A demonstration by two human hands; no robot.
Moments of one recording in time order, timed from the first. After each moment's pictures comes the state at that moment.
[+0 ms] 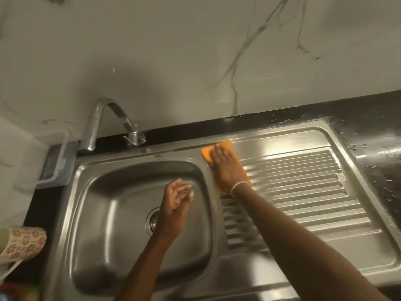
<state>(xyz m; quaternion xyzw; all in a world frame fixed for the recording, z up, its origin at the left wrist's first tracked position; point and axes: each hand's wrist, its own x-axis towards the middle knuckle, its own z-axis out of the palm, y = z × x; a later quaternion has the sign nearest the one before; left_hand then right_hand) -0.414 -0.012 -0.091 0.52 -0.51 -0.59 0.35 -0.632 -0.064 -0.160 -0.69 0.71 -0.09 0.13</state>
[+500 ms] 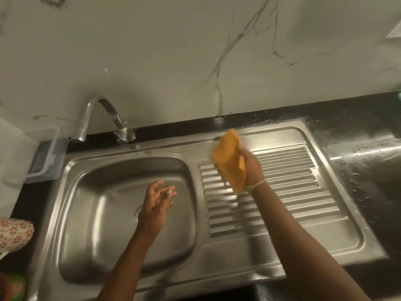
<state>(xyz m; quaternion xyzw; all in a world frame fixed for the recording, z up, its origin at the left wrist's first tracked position) -0.399 0.009 -0.085 0.53 -0.47 -0.62 0.35 -0.690 -0.007 -0.113 -0.06 0.53 -0.59 0.61</state>
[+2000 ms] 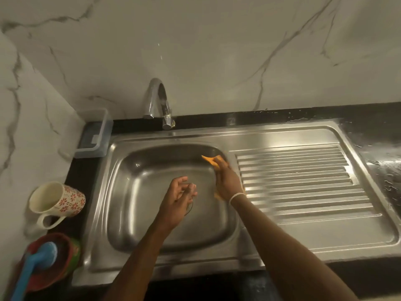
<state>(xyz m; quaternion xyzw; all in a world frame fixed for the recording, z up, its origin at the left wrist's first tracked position) -0.315 0.016 -0.079 0.52 -0.50 -0.62 0.31 -0.511 -0.001 -0.148 -0.54 0.73 -0.29 0.29</state>
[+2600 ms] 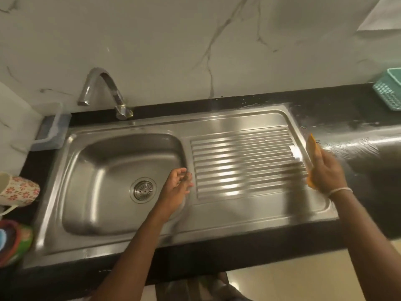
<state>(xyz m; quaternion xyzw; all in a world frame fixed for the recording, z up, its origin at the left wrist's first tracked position) -0.436 0.081 -0.089 0.51 -0.51 -0.64 0.26 -0.841 0.204 -0.065 -0.34 0.83 -0.40 0.19</state>
